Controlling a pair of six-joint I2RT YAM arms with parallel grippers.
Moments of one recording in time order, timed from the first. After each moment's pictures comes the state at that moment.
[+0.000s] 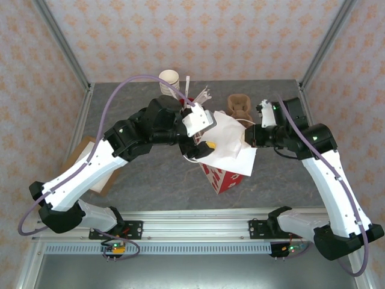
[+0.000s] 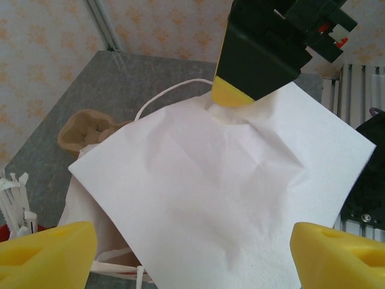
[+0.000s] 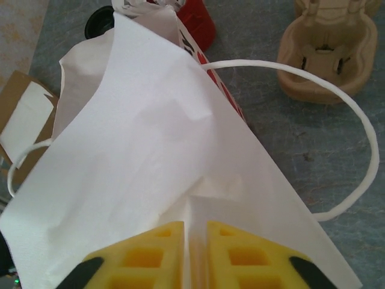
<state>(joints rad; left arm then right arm) -0.86 1.36 1.65 -0.83 0.17 0.24 0.37 1.10 1.48 -1.23 -0.24 0.33</state>
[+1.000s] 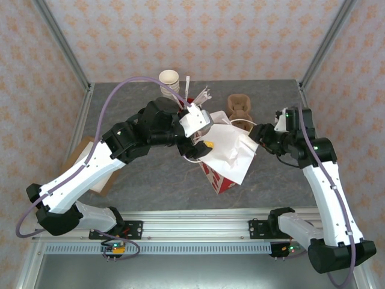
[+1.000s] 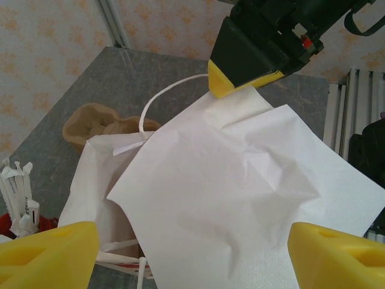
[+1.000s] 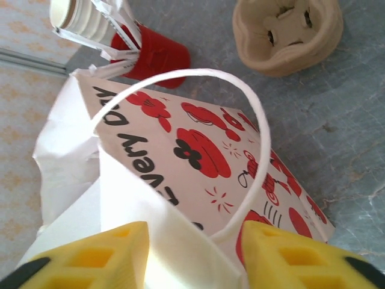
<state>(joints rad) -0.86 1.33 1.61 -0.80 0.16 0.21 0.15 0.98 1.21 -1.03 -0.39 0.69</state>
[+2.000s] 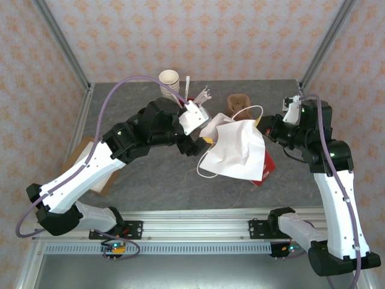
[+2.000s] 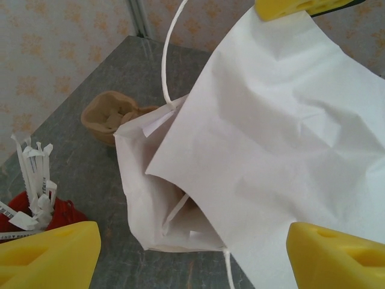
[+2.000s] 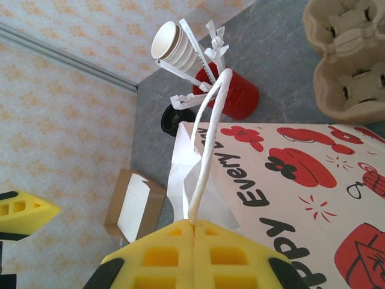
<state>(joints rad) -0.86 1.33 1.60 -0.80 0.07 0.15 0.15 0.96 1.41 -1.02 -0.46 0.66</state>
